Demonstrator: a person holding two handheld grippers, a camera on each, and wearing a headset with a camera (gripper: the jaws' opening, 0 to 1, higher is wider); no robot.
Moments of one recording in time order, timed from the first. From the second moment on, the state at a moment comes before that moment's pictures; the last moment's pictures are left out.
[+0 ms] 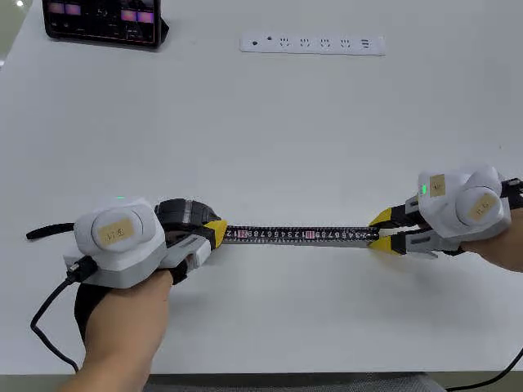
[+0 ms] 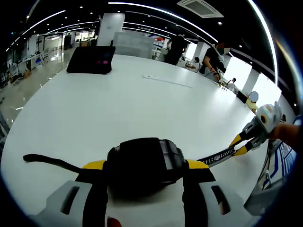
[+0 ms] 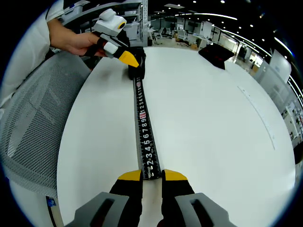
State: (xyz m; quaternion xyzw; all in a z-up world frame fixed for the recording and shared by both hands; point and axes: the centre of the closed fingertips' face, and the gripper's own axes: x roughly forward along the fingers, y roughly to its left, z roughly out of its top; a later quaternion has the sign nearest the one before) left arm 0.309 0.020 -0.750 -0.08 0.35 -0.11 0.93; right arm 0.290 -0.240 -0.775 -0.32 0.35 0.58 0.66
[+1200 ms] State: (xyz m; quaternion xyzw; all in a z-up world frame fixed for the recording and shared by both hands) left arm 0.306 0.020 -0.748 -0.09 0.36 -0.12 0.92; right arm 0.291 -0.221 -0.774 -0.31 0.35 0.59 0.66
